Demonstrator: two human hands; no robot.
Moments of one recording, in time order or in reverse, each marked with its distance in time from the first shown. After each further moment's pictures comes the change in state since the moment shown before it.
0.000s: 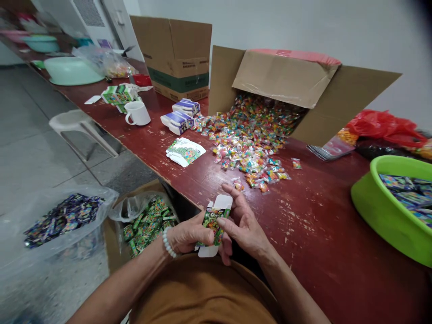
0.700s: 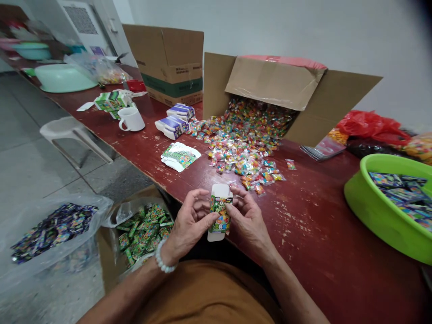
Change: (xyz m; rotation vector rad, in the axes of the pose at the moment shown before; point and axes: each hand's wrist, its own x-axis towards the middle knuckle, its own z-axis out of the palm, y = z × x) left_hand 0.010 0.007 0.007 0.428 0.618 0.499; right_hand 0.011 0.007 -0.014 0.167 0.344 0.012
